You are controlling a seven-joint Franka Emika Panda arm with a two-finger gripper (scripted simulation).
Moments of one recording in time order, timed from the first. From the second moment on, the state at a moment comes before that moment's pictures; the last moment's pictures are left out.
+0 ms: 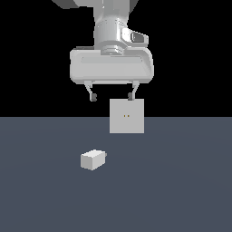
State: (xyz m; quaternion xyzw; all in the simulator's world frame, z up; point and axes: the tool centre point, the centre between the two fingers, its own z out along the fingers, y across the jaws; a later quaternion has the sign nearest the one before) arm -0.012 0.009 0.147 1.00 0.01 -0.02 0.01
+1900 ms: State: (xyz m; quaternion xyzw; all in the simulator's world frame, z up) arm -0.054 0.033 0.093 0.98 -0.17 0.12 0.03
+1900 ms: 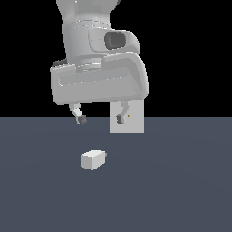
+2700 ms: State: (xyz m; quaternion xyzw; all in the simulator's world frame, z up) arm -0.062 0.044 0.068 0.95 -0.24 0.18 0.05
